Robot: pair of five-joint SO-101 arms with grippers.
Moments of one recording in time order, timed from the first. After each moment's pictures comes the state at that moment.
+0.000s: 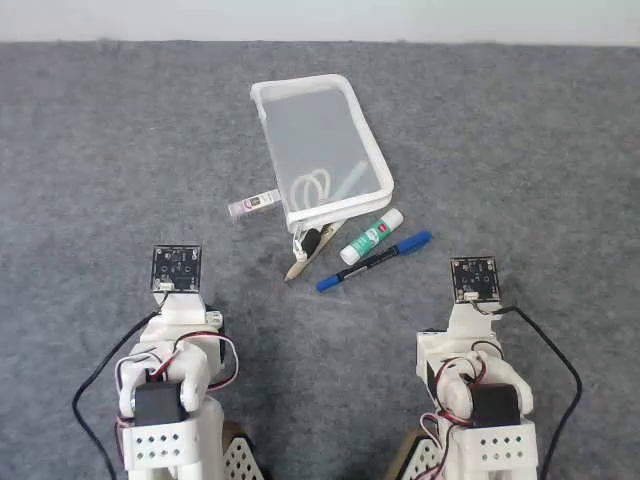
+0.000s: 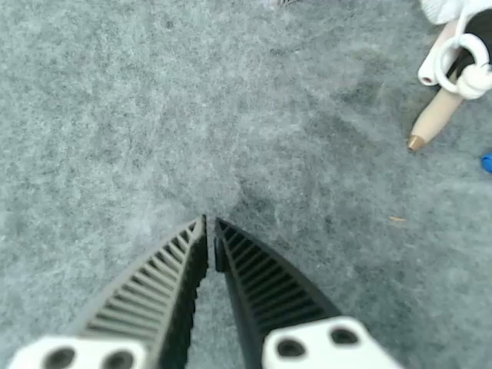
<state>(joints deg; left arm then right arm) -11.4 -103.2 97.7 72.0 0.0 -8.9 -102.9 95.4 75.6 -3.6</state>
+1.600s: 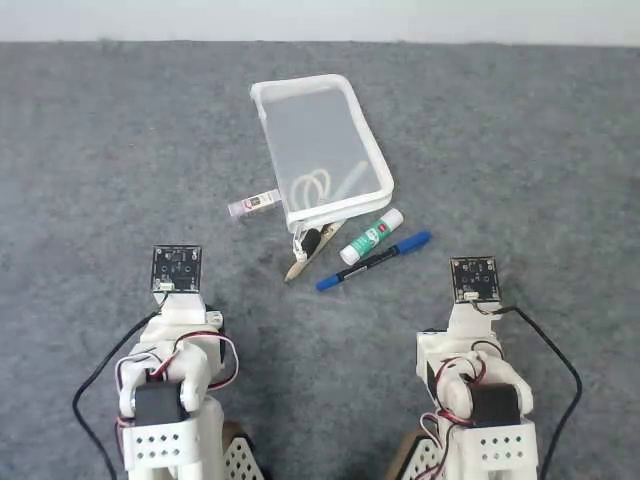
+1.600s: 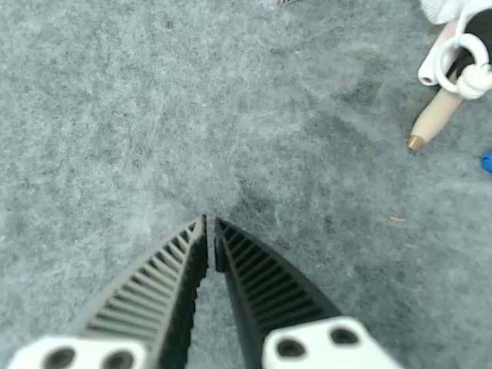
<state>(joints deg) -11.4 -103.2 97.7 72.0 0.0 -8.9 -102.9 95.4 75.6 -3.6</state>
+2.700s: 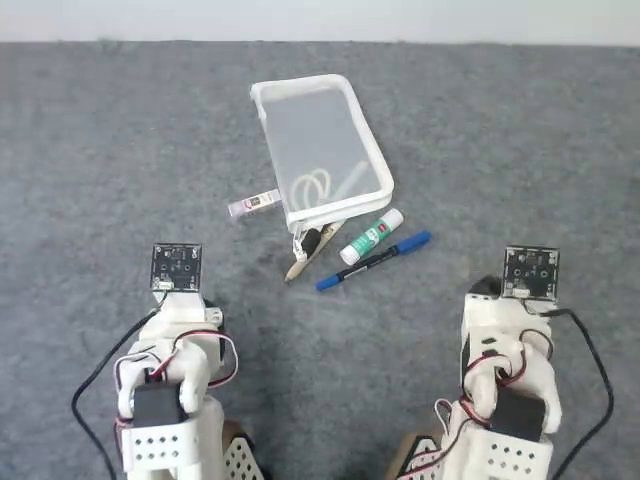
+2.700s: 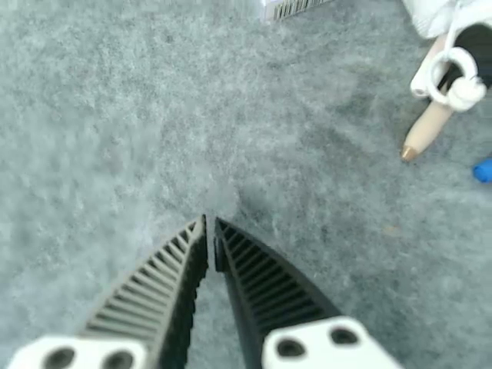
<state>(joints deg) -11.1 -103.2 95.6 71.0 -1.6 8.8 -103.0 86.5 60.4 9.0</state>
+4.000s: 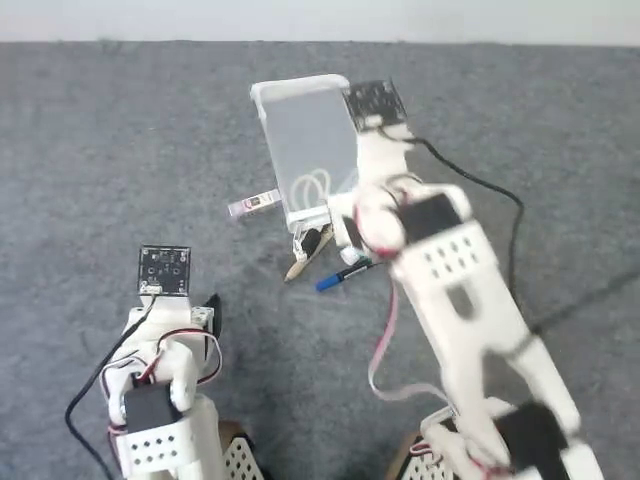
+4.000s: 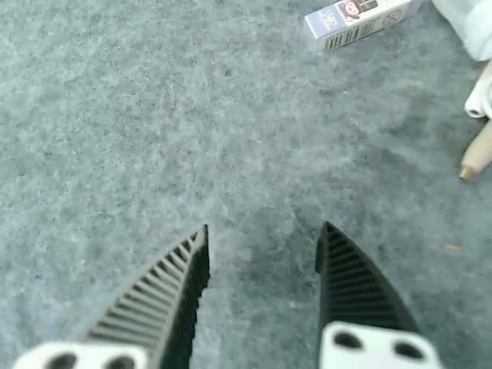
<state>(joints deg) -18.5 -103.2 94.8 70.8 -8.0 -29.8 -14.4 11.1 70.1 -11.6</state>
